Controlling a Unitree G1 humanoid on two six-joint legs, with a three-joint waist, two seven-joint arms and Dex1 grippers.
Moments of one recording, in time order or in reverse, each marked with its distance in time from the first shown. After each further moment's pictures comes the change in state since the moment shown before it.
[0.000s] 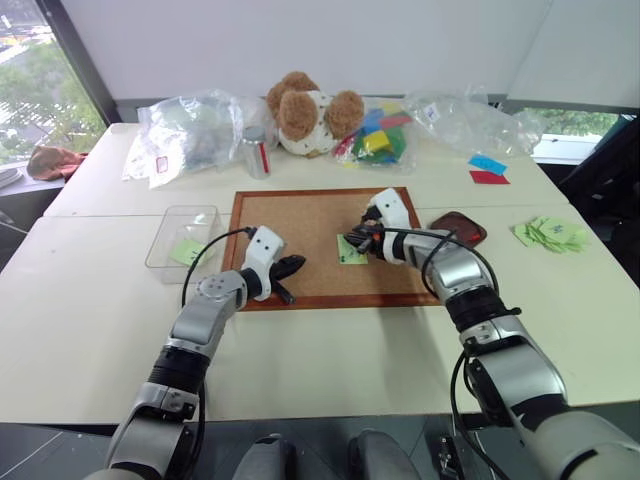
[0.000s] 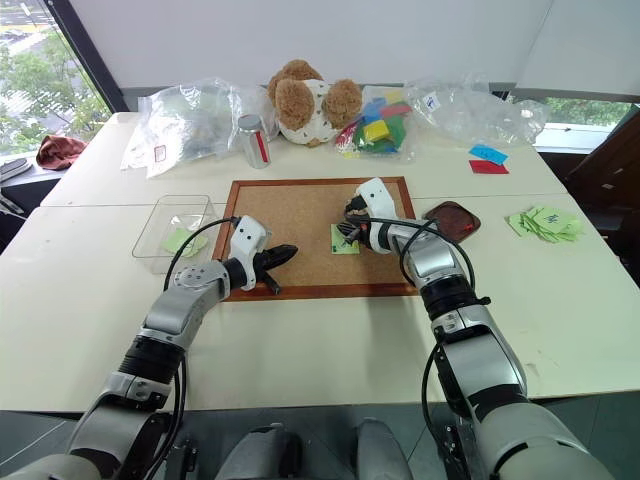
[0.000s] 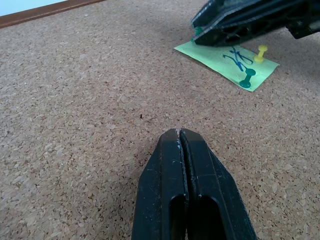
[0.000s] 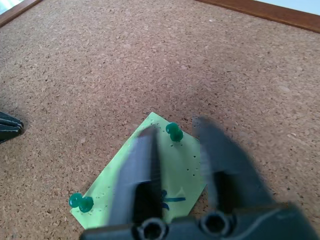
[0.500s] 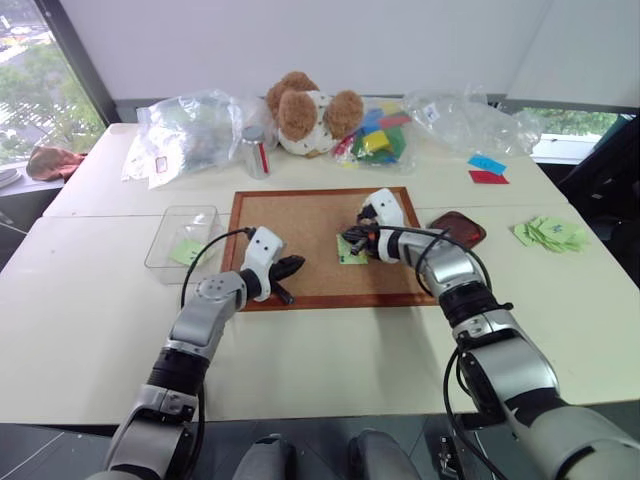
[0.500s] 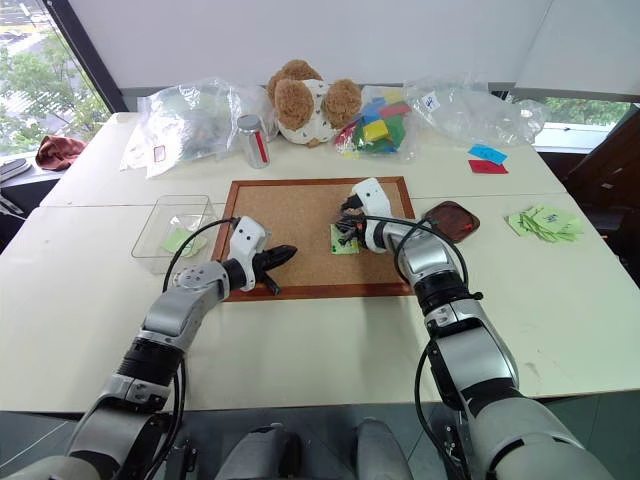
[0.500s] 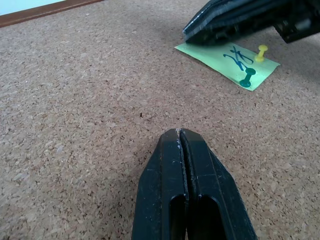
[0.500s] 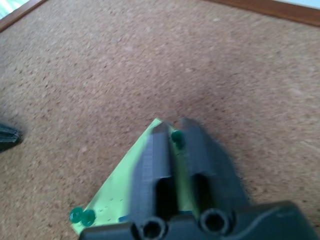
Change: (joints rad) left arm 0.017 0.001 0.002 -0.028 0.000 0.014 0.009; right arm -0.038 0.024 -0.019 0.080 -0.004 -0.033 0.005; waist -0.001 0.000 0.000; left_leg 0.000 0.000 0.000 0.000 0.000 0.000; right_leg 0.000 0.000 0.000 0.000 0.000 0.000
